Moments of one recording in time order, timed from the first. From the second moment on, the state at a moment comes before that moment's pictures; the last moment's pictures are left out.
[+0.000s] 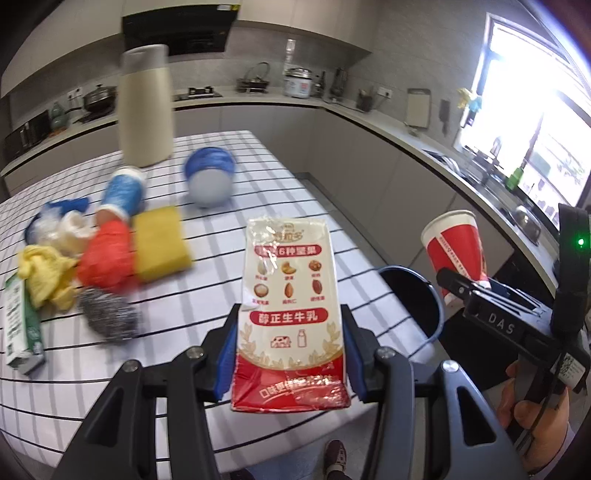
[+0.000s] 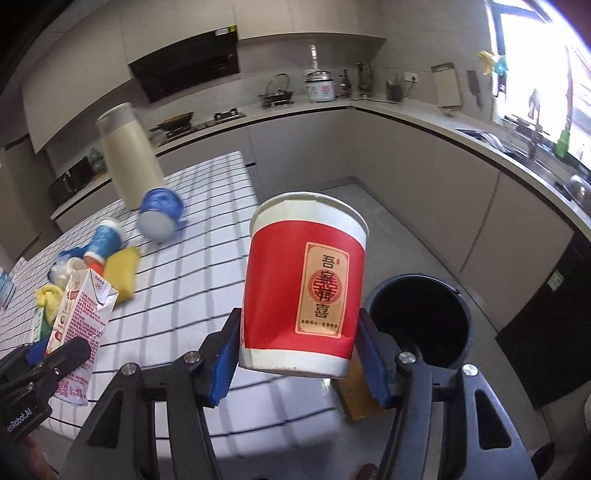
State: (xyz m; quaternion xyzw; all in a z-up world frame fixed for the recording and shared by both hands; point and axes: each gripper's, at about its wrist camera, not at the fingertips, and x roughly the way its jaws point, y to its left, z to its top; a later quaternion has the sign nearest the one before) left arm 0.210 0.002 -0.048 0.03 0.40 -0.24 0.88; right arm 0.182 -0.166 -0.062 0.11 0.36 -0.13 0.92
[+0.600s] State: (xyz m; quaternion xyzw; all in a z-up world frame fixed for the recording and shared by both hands) left arm 0.214 -0.215 -0.105 0.05 0.45 -0.30 0.84; right arm 0.131 -0.422 -0.123 0.12 0.40 -0.16 0.89
